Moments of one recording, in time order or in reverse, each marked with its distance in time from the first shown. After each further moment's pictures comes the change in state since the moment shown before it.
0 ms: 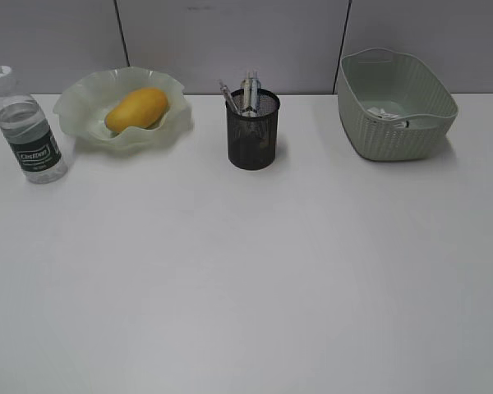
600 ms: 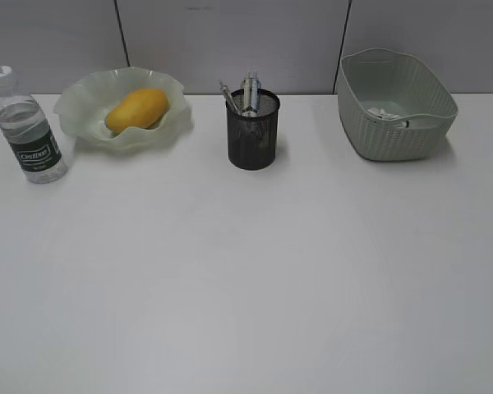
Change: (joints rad) left arm 0.000 0.000 0.000 0.000 0.000 0.000; right arm 0.000 0.000 0.000 0.001 0.000 0.001
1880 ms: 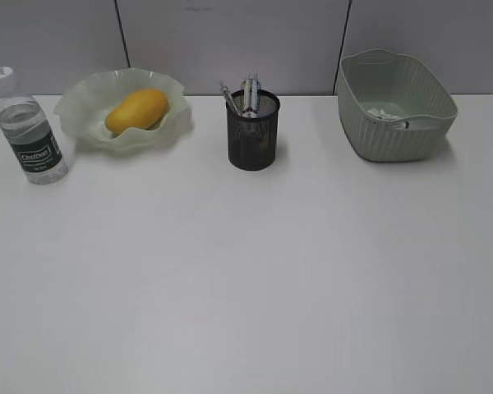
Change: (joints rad) left arm 0.542 -0.070 0.000 -0.001 -0.003 0.000; right arm -0.462 -0.343 0.001 0.000 -0.007 0.001
